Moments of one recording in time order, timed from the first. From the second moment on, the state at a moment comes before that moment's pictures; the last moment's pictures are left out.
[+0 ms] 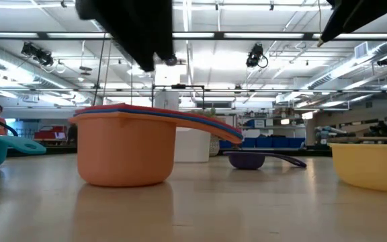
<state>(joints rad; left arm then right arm) -0.58 2.14 1.89 -1.10 -0.40 -1.09 0.69 1.27 1.02 -0.88 0.63 0.52</state>
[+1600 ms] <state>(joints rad) -0.79 1.85 1.54 -1.46 -0.50 -1.15 0.69 1.28 0.95 -0.73 0.52 0.45</state>
